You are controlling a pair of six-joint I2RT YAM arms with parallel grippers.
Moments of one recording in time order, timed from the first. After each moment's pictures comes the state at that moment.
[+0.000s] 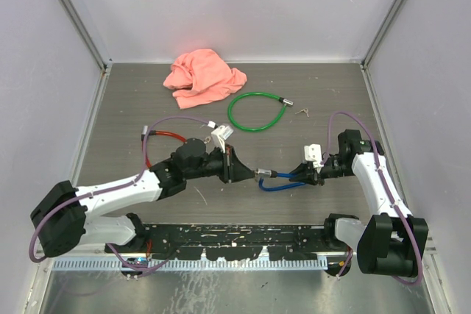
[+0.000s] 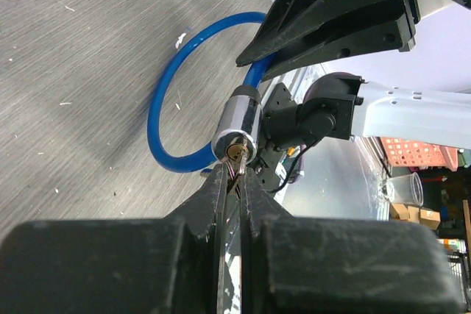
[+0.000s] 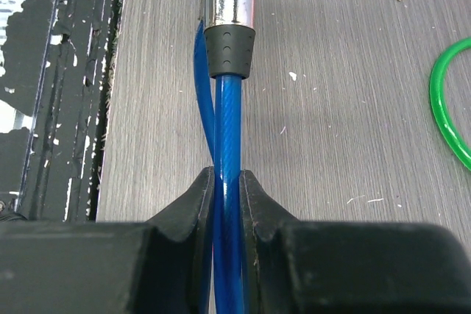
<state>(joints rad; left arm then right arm) -0.93 1.22 0.64 0.33 0.34 -0.77 -0.10 1.10 0.74 -1.23 -1.17 -1.73</state>
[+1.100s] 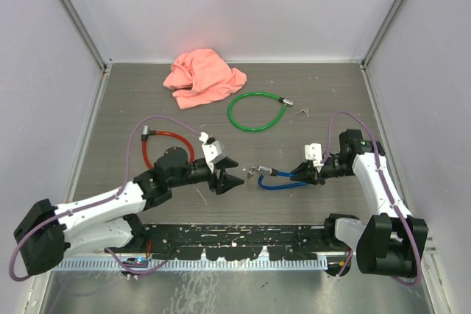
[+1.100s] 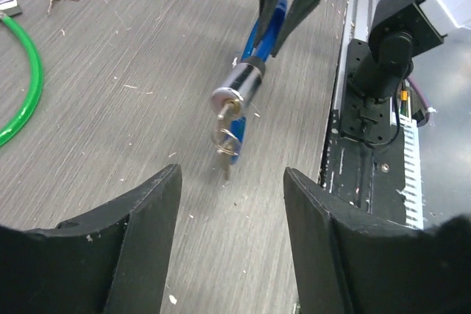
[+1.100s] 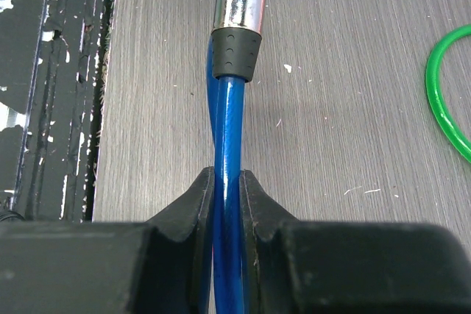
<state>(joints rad) -0.94 0.99 0.51 0.33 0.36 -0.09 -0.11 1.10 0.74 -1.21 -1.16 -1.70</state>
